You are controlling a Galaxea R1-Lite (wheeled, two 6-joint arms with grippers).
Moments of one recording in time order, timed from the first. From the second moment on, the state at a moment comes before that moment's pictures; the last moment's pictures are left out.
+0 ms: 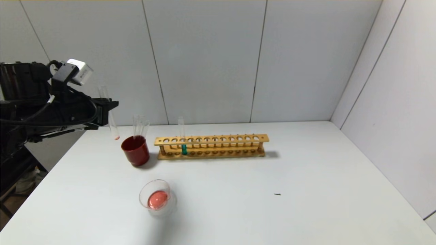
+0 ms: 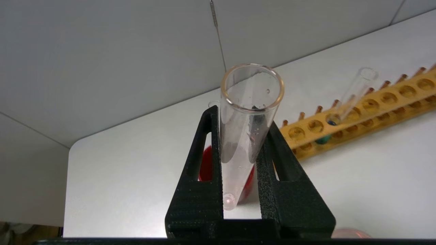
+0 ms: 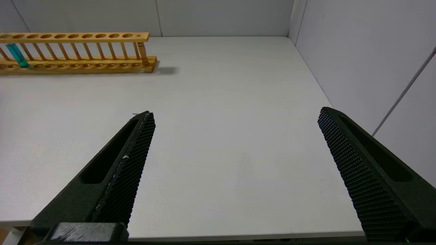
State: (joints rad) left arm 0.03 1.63 -0.94 -0.50 -0.26 0.23; right arm 0.00 0.00 0.00 0.00 0.00 0.00
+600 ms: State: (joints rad) left arm 0.04 1.91 -1.06 -0.55 -0.26 0.20; right arm 0.00 0.00 0.00 0.00 0.00 0.00
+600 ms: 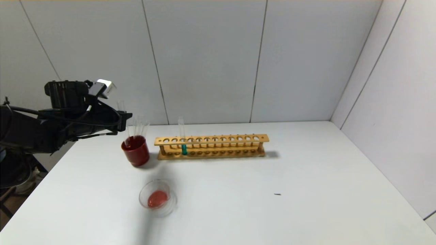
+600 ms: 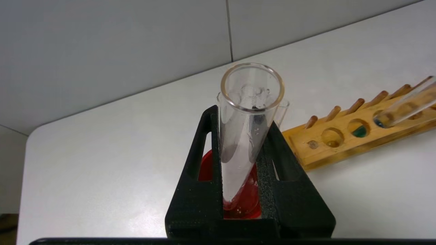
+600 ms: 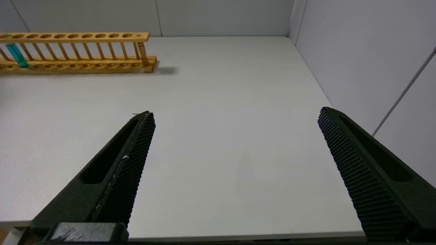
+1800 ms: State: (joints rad) left arm 0.05 2.02 -1.10 -0.63 -0.26 0.19; right arm 0.00 0.00 0.00 0.00 0.00 0.00
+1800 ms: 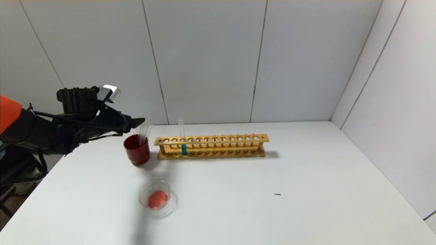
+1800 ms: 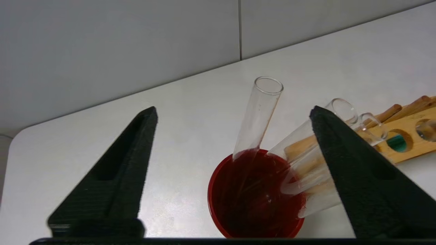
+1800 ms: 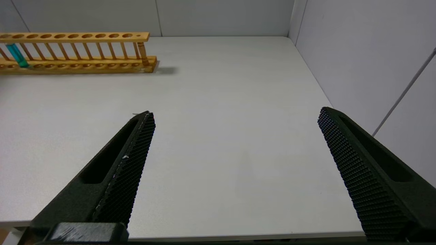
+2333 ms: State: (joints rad) left arm 0.05 1.94 -1.09 -0.61 -0.26 0.19; right arm 0.00 0.00 0.00 0.00 0.00 0.00
